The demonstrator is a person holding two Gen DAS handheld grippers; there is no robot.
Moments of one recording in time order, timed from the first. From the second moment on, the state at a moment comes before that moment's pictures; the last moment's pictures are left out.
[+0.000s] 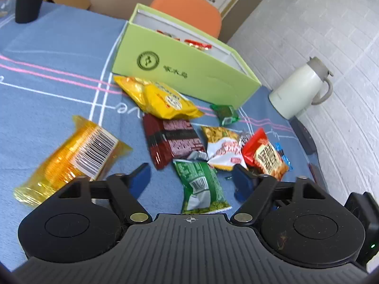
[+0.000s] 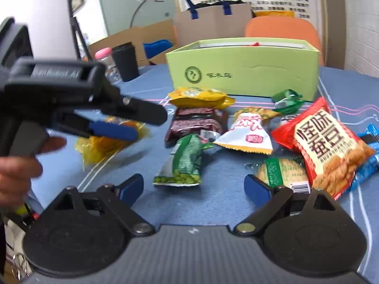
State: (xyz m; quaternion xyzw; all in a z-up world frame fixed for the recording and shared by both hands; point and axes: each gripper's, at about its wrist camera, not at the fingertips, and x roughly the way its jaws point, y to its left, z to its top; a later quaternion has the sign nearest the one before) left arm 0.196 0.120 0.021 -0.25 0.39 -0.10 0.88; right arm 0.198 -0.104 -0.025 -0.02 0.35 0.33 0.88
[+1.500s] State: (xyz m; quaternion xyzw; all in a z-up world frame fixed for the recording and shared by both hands) left arm 0.280 0.090 0.091 -0.24 0.34 -0.15 0.90; right arm 0.270 -0.085 0.055 -0.08 0.21 0.33 0.92
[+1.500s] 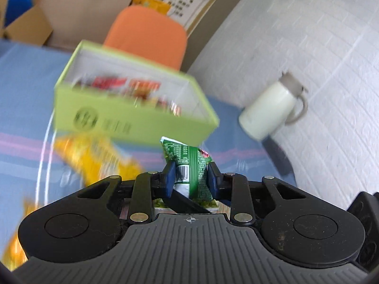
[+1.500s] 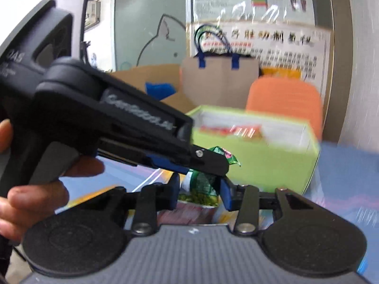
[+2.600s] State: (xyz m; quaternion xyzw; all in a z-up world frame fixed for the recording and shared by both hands) left arm 0.204 0.169 0.082 -0.16 0.30 0.01 0.94; right arm 0.216 -0.147 0.051 -0.03 0.21 0.35 0.91
